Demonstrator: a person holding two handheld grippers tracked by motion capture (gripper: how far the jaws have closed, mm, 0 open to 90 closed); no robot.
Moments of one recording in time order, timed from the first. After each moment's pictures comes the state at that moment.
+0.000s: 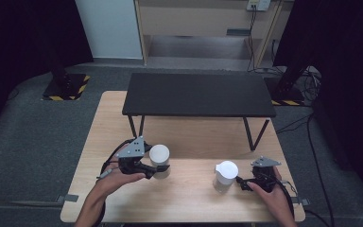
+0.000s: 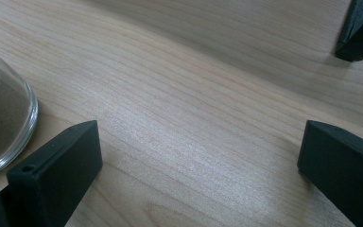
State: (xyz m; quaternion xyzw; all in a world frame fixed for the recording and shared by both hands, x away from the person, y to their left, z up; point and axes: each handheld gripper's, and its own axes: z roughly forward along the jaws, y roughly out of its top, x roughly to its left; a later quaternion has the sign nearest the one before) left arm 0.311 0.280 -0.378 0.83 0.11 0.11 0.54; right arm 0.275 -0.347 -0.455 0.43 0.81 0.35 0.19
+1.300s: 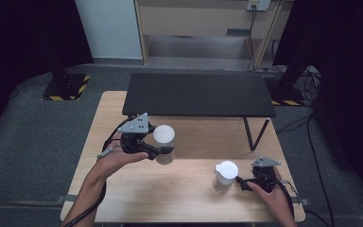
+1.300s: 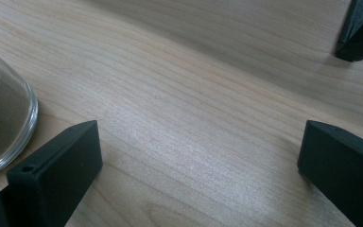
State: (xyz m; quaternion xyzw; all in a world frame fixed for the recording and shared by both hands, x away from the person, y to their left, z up) left arm 0.346 0.271 -0.313 0.82 0.11 0.09 0.55; right arm 0.275 -0.347 -0.455 0.43 0.81 0.35 0.19
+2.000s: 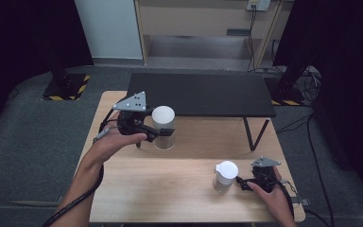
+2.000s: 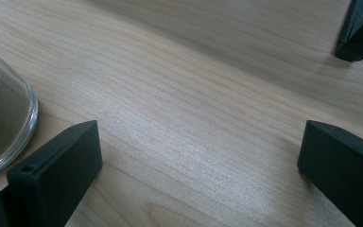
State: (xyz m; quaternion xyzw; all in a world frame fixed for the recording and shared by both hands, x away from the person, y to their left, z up) left arm 0.363 0.272 -0.261 0.82 0.11 0.09 0.56; right arm 0.275 -0.347 -0.455 0.43 0.81 0.35 0.19
